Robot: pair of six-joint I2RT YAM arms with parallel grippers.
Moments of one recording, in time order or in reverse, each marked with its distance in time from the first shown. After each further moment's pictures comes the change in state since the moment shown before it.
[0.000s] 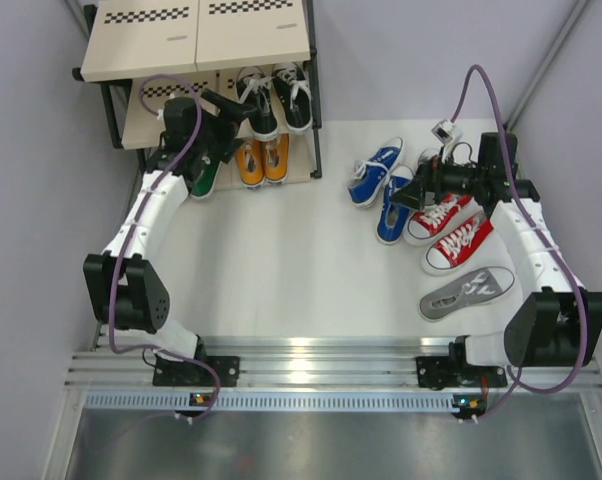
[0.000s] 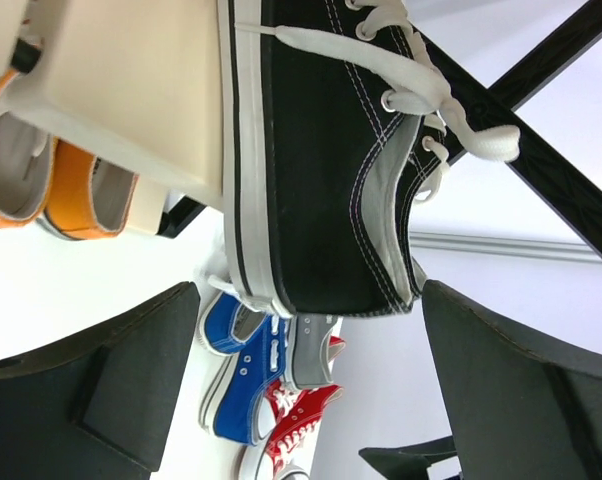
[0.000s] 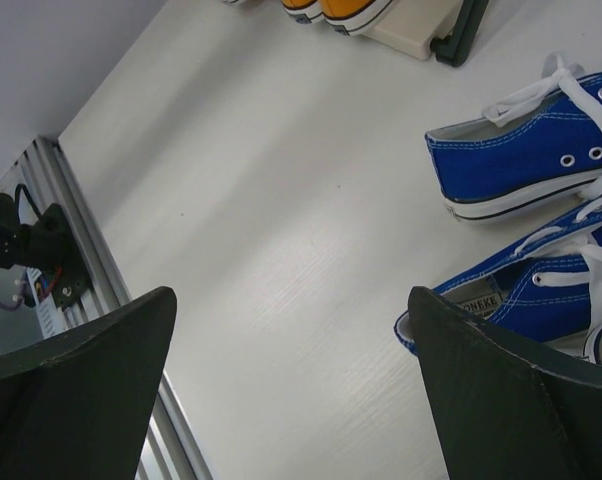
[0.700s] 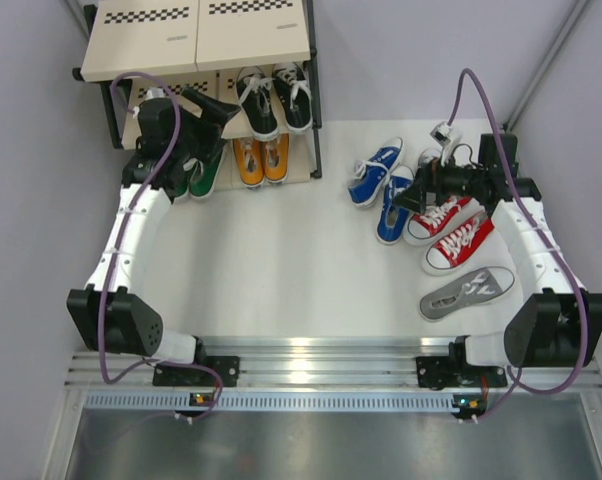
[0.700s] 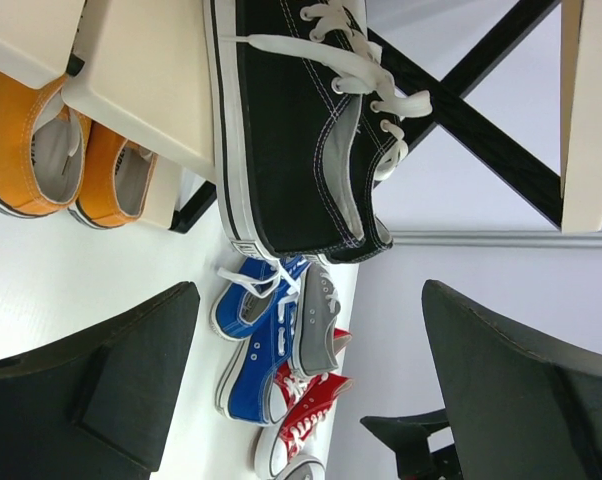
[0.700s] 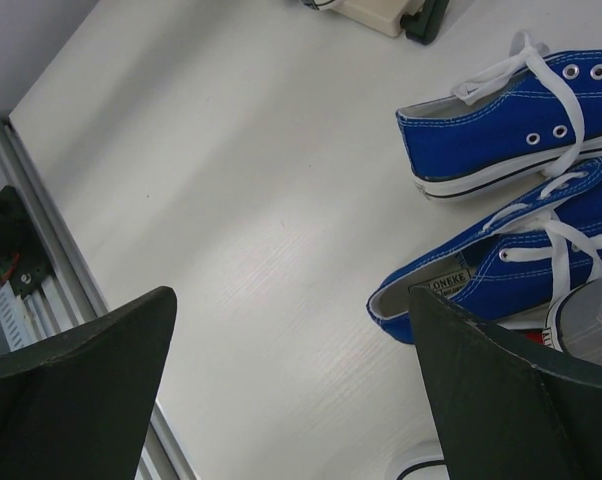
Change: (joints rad) left arm 0.042 -0.161 0.003 -0.138 -0.008 0.076; right arm 0.000 -0.002 0.020 -0.086 0.068 -0.098
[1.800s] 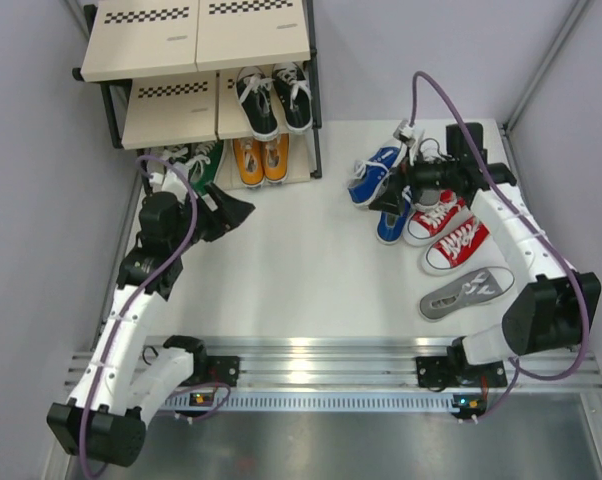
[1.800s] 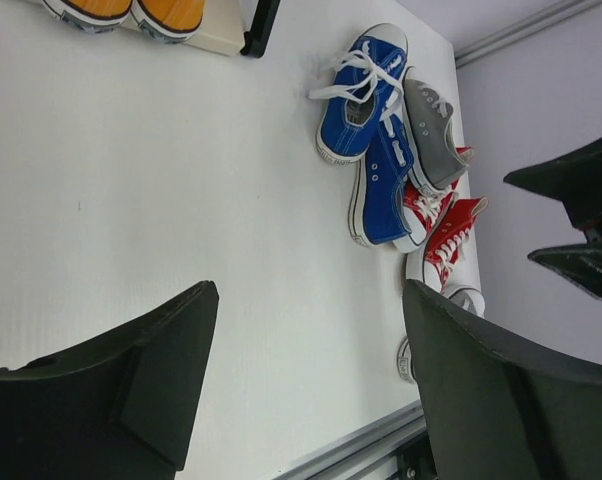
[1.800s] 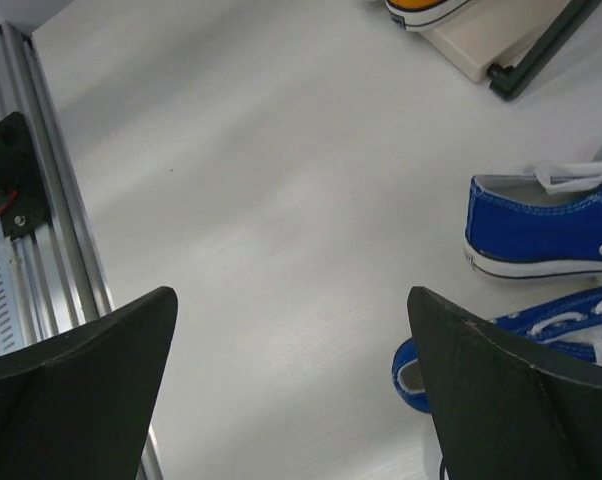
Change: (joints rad) left arm -0.091 -0.581 -0.597 -0.034 0.113 0.364; right arm 0.161 0.072 0.094 -0.056 -0.015 -0.154
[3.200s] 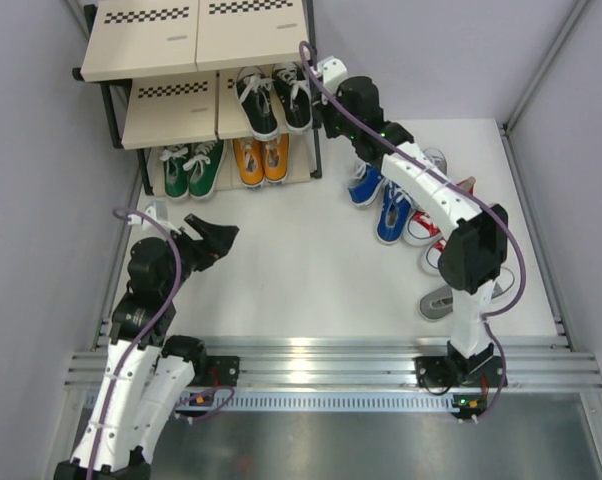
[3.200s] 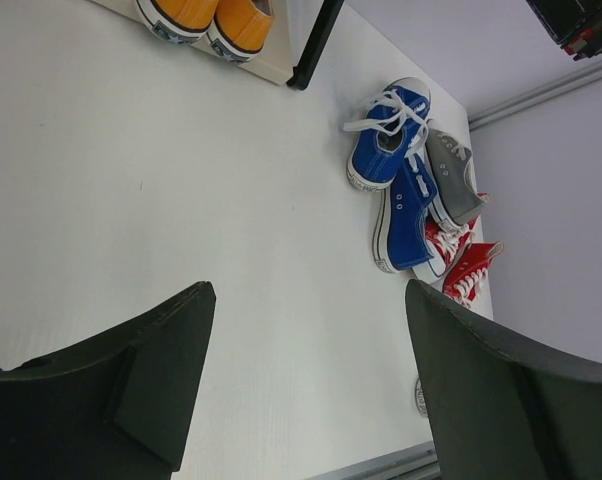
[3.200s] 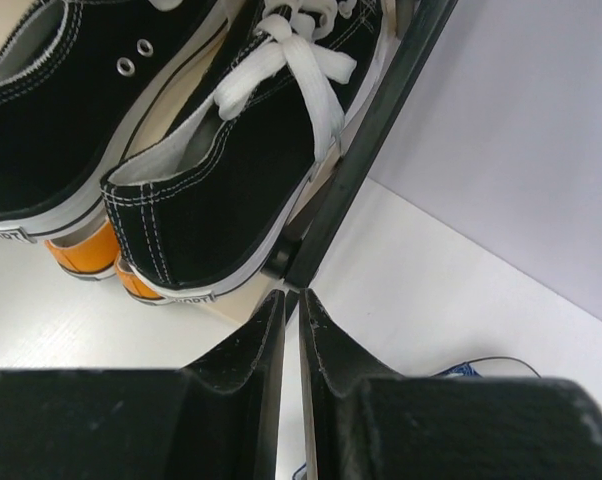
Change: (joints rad) left arm -0.007 -0.368 -0.212 -0.066 -0.164 -0.051; right arm 0.414 0.555 0.680 0.327 0.976 0.180
